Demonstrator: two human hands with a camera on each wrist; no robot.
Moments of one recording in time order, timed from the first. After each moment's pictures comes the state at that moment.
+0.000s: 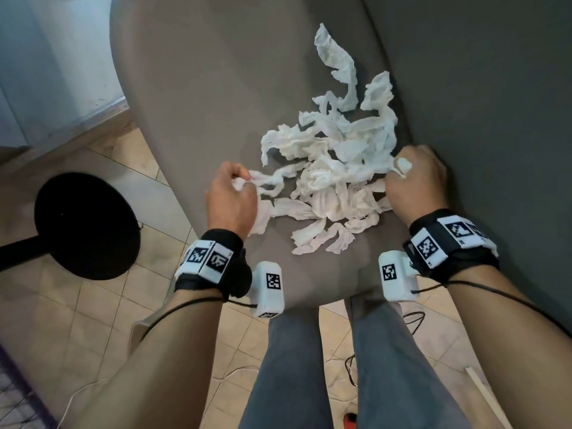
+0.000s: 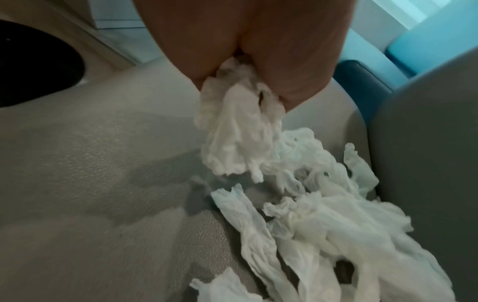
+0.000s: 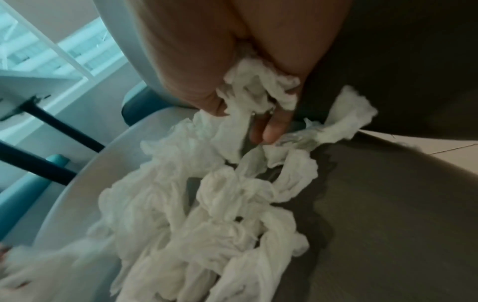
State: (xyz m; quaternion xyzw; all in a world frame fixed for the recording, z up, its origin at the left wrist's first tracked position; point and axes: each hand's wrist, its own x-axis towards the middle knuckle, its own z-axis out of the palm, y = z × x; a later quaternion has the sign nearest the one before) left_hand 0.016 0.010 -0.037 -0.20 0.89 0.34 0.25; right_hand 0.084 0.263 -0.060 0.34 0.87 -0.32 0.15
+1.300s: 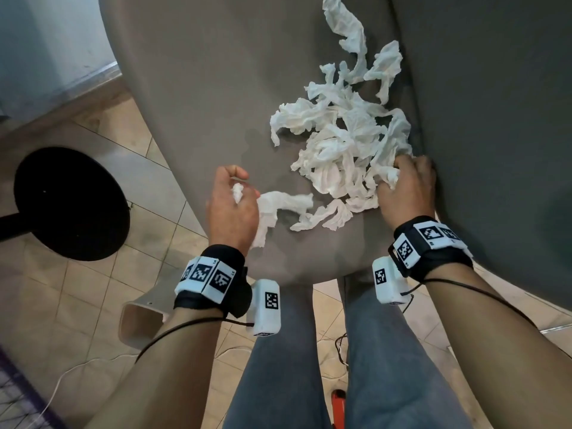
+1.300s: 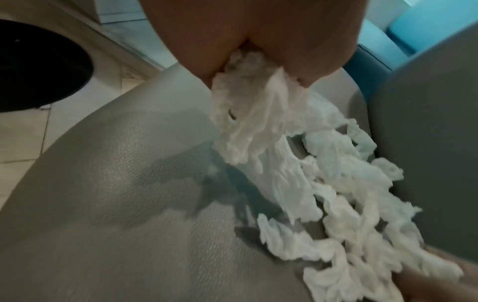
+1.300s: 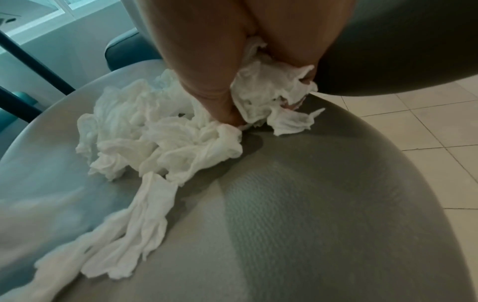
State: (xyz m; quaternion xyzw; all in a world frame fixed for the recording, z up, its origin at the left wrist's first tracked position) left_hand 0.072 -0.006 -0.025 -0.22 0.86 0.39 0.23; right_hand 0.131 0.235 -0.075 0.35 0.88 -0.25 0.20
